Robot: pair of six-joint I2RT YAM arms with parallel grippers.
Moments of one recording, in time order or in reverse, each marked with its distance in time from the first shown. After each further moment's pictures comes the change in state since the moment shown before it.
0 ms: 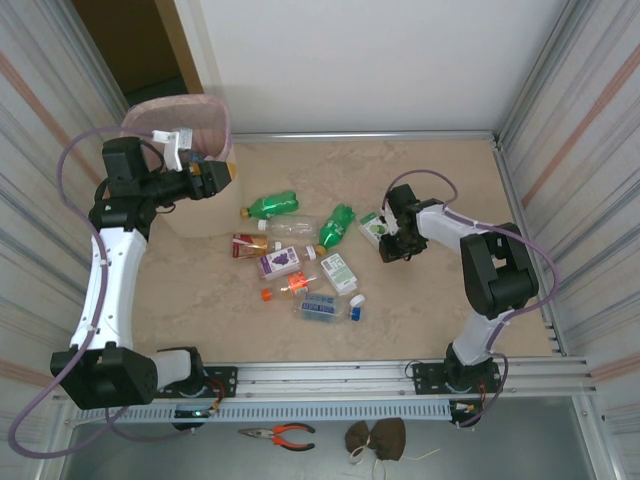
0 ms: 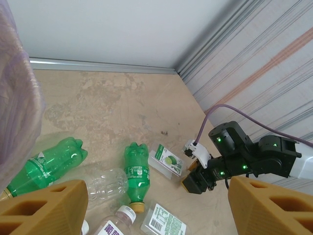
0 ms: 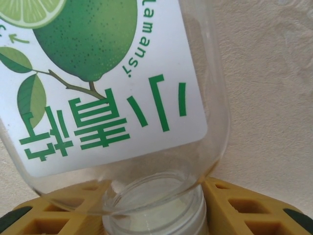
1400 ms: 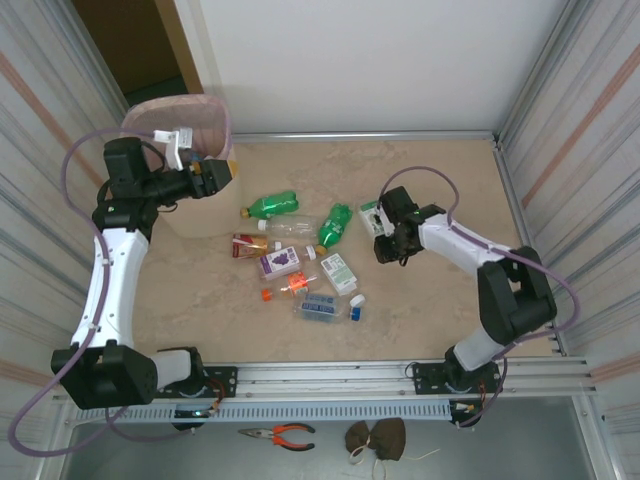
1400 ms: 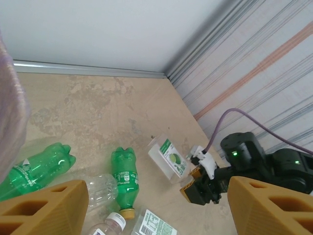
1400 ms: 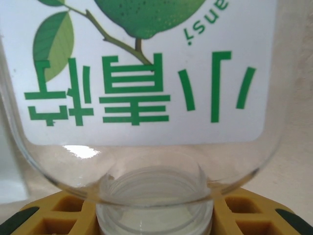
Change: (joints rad) left arm -0.008 0.000 -0.035 0.093 0.042 -0.062; right arm 0.099 -0.212 -0.047 -0.029 0.032 0.087
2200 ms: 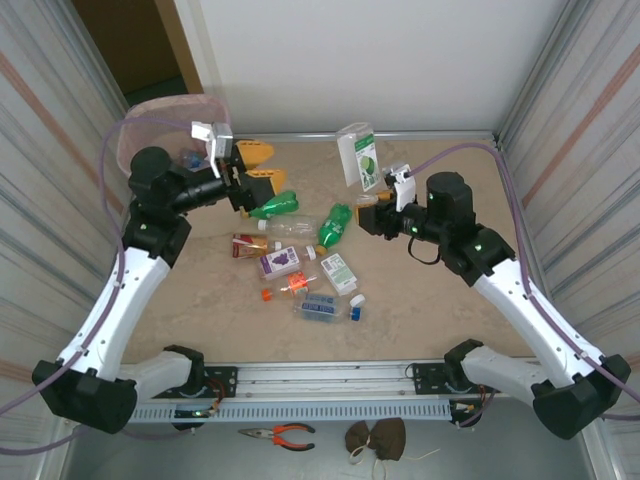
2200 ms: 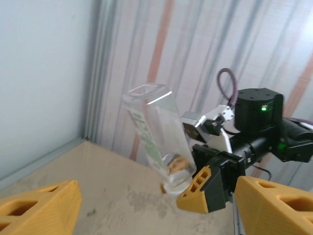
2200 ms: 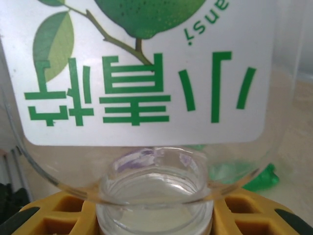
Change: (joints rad) left arm -0.387 -0.101 -0.081 0.581 0.003 -0.028; right arm 0.088 -0.519 0.042 0.353 -0.420 0.079
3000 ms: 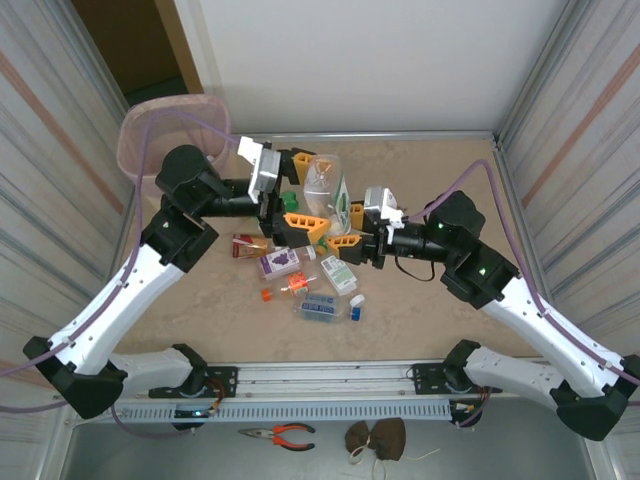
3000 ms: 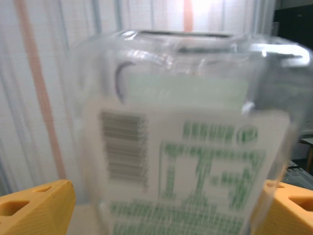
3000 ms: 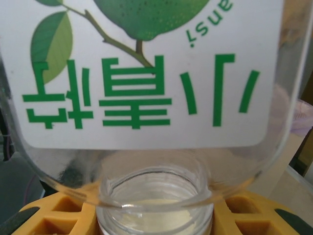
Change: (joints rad) left arm -0.356 0.068 0.207 -0.085 0.069 0.225; right arm 0.260 -0.087 -0.008 0.246 -0.185 -0.248
